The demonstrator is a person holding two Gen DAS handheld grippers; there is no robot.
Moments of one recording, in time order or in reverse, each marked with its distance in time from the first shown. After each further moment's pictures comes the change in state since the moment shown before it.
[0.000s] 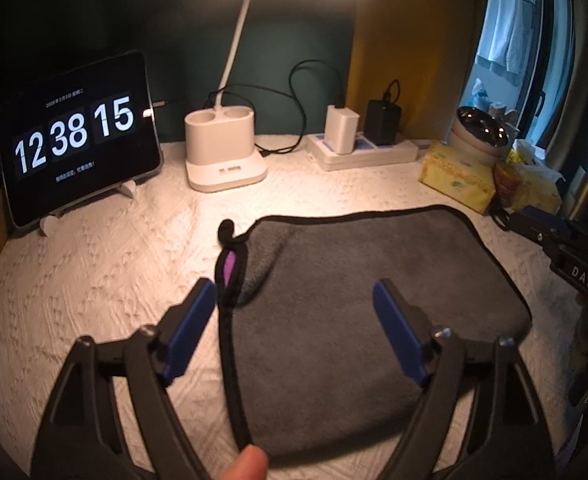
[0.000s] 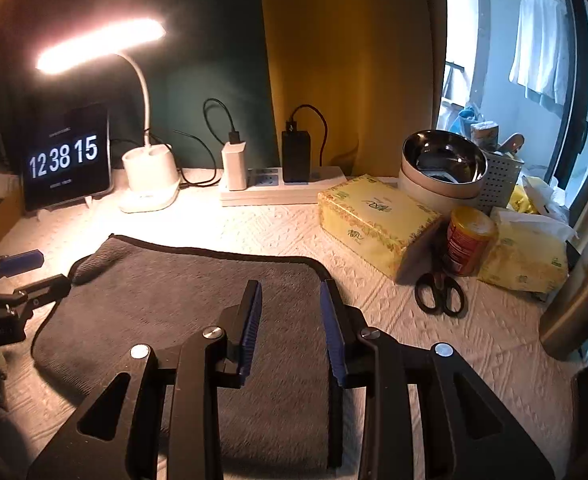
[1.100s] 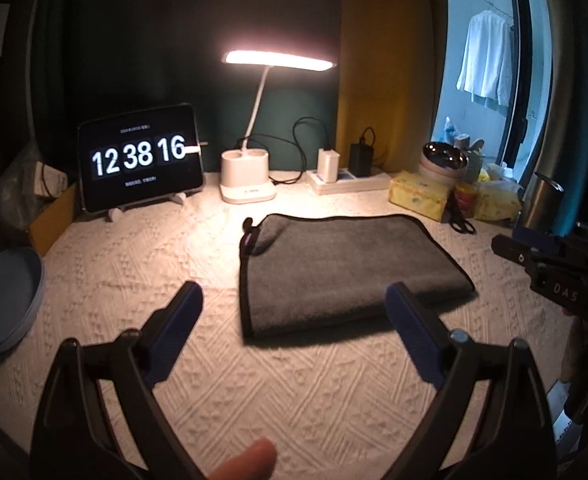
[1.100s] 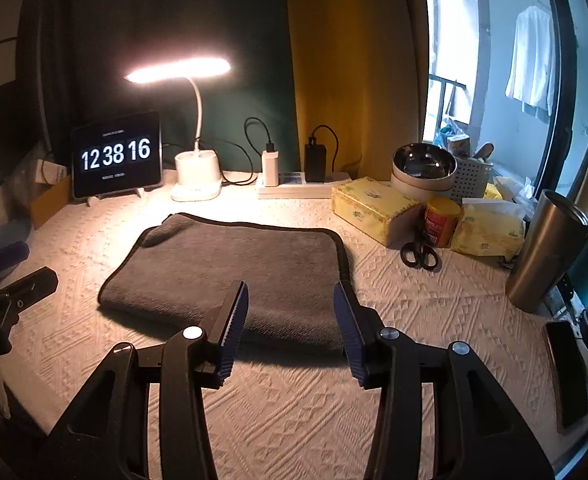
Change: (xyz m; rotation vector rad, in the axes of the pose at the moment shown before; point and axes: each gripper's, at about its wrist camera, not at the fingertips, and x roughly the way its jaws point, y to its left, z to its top) left arm -0.138 -0.026 -0.077 -0.017 -0.201 0.071; right arm -0.113 0.023 -0.051 -0.024 -0.072 0.034
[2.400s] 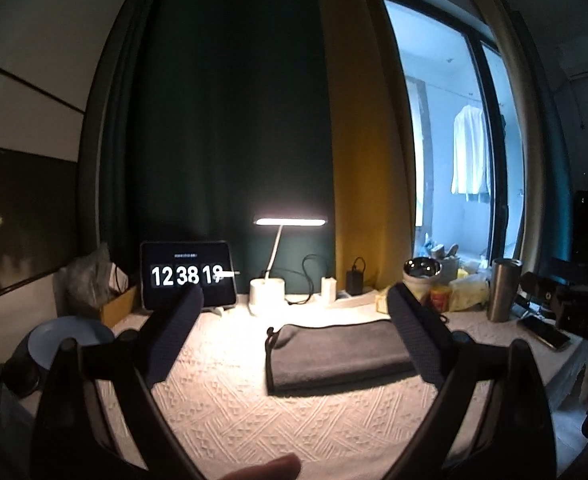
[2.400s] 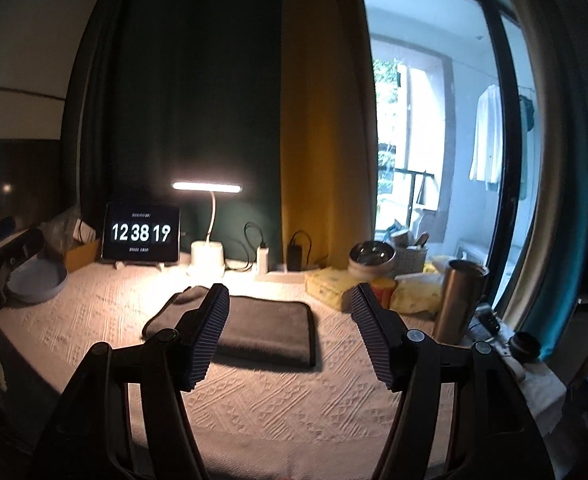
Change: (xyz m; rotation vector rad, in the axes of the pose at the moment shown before) left arm -0.176 -0.006 -0.027 0.021 -0.491 0.043; right arm -0.182 0.011 -0.041 -0.020 -0.380 -0.087
